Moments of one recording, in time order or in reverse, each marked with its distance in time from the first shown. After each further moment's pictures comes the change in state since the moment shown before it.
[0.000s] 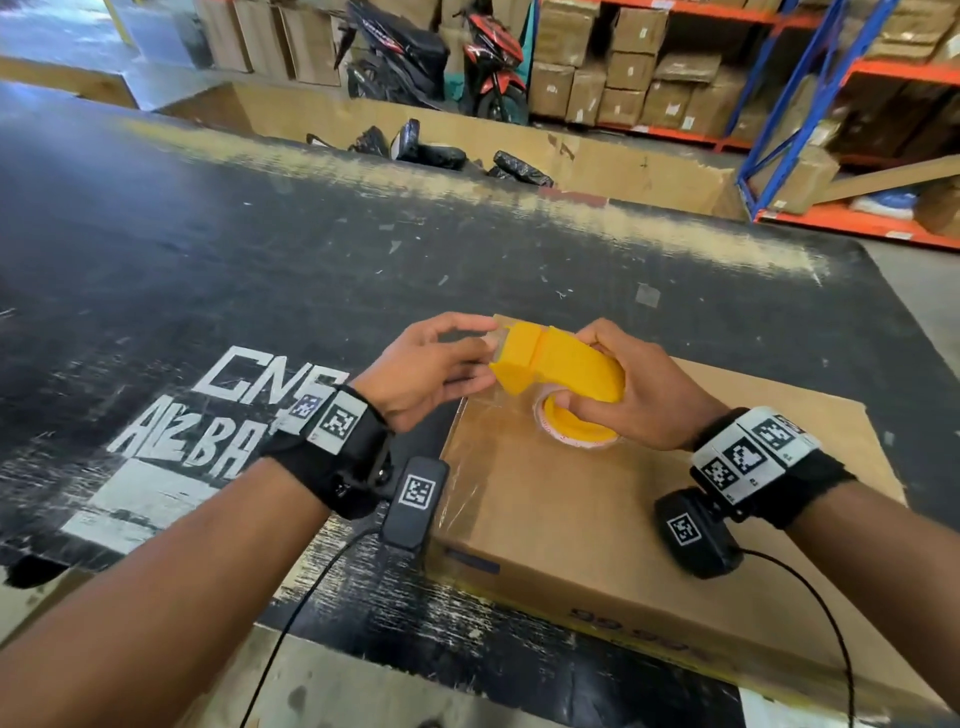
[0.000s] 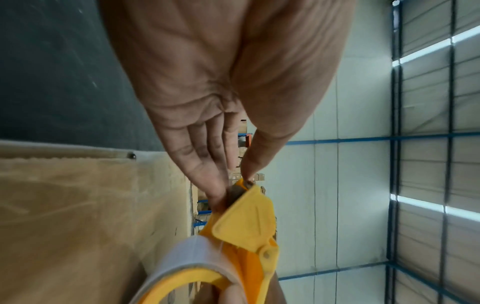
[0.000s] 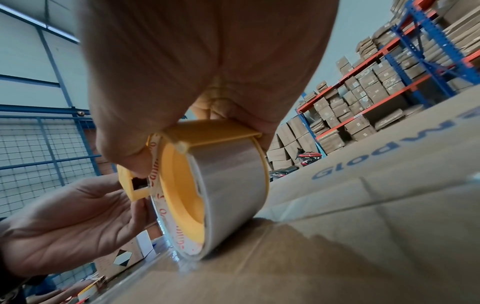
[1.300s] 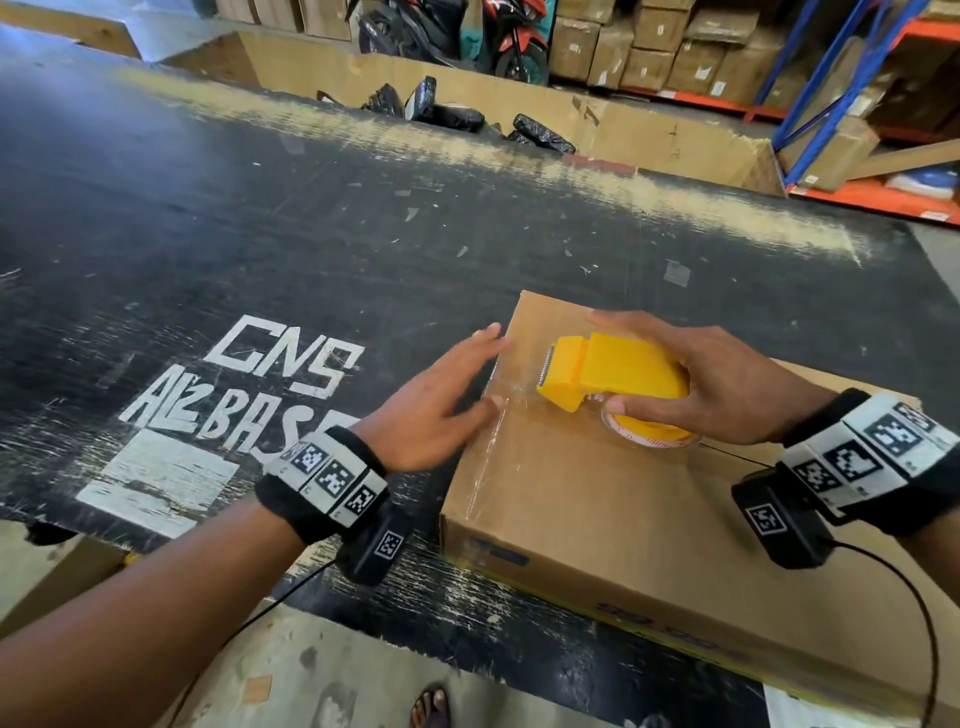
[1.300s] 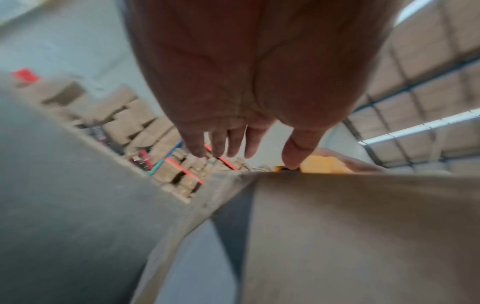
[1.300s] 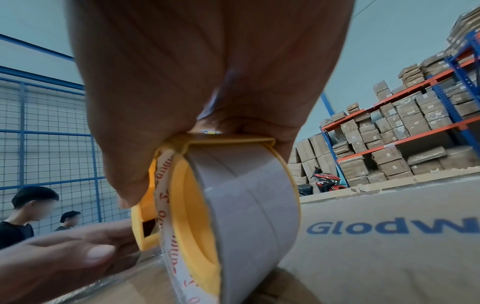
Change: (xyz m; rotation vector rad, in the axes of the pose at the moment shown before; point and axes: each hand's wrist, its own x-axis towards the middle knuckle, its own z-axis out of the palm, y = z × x) left_hand -0.009 -0.063 -0.041 0.961 -0.116 0.453; right_hand -0.003 -0.002 -0.024 -0.207 -0.252 -0.038
